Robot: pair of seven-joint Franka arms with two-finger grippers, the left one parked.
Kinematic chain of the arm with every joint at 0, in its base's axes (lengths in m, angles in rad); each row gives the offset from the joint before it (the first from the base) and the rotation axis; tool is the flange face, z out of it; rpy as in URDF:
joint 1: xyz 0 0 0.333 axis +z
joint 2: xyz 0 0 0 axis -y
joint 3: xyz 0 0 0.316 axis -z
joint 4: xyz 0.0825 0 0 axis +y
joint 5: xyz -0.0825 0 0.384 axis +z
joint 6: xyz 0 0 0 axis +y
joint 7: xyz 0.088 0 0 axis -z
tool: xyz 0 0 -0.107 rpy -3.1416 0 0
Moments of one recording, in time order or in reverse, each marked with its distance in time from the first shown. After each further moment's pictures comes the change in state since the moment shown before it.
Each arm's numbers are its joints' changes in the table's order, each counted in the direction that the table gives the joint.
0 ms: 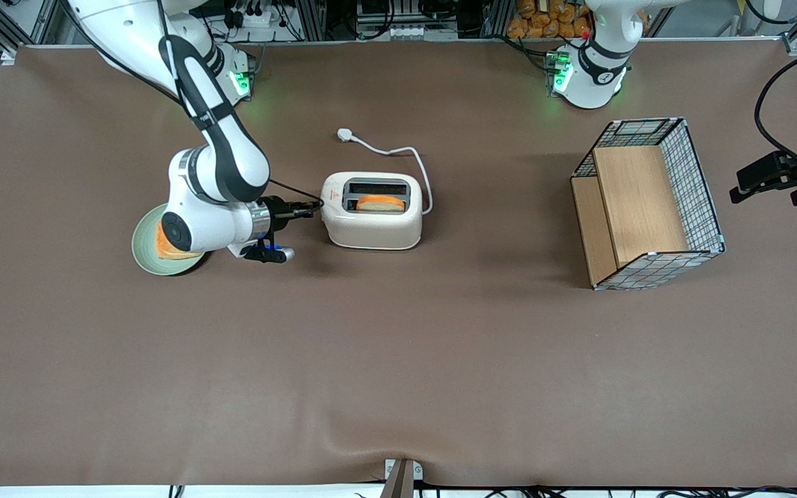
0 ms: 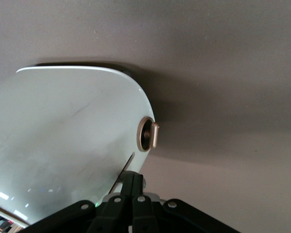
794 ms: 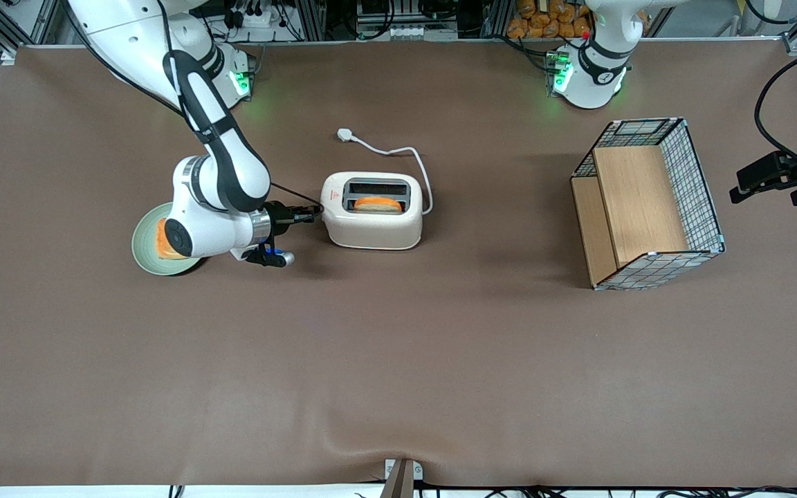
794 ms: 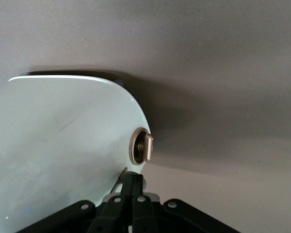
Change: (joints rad) arm -0.001 -0.029 0.004 0.001 0.030 -0.016 -0.016
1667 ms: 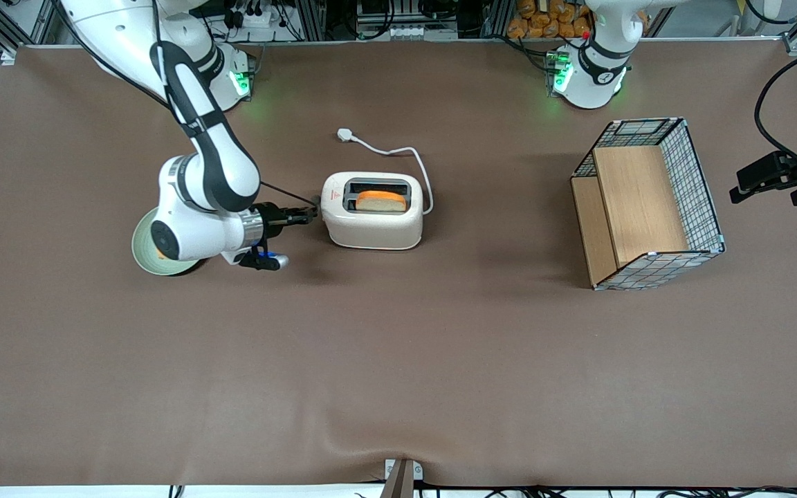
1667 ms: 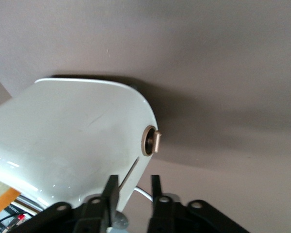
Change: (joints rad) arm 0.000 0.031 0.051 -0.069 -0.045 0.083 -0.001
